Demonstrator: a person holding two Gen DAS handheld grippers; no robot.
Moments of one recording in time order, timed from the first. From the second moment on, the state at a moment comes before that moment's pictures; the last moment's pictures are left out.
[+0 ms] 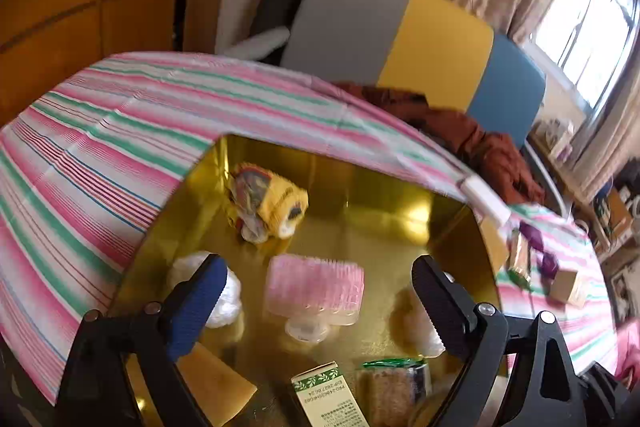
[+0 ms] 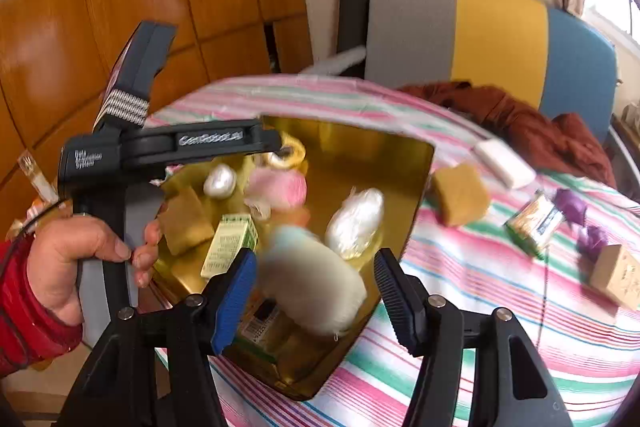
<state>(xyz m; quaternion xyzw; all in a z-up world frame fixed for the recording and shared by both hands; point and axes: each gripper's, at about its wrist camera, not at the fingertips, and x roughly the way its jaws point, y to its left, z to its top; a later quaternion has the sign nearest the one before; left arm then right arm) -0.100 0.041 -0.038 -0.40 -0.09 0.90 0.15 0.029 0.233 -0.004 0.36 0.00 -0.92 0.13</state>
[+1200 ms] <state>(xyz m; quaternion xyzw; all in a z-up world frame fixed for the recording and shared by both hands) 0.014 0.109 -0.015 -0.36 -0.06 0.91 0.19 0.079 0.348 -0.025 0.36 -0.13 -0.92 0.03</state>
